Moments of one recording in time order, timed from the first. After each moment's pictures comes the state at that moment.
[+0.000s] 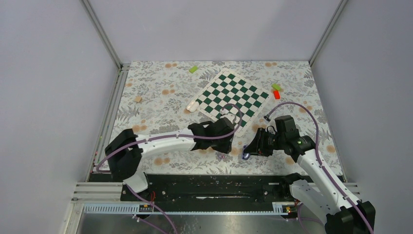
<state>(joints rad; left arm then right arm) -1.11 1.65 1.13 -0.43 -0.08 -0.66 0.31 0.83 0.60 -0.71 -0.58 0.62</state>
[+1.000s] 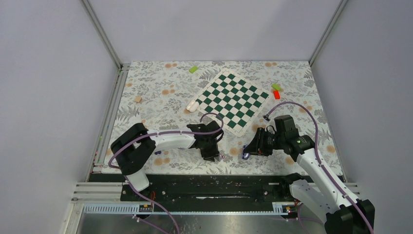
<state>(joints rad) -0.98 1.70 0.98 -0.49 0.10 -1.12 0.31 0.85 0.60 -0.70 -0.59 0.61</state>
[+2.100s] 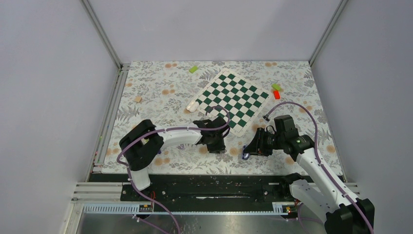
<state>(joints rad) -0.98 1.80 1.10 -0.45 0.00 -1.09 0.31 0.85 0.60 -0.70 -0.59 0.61</state>
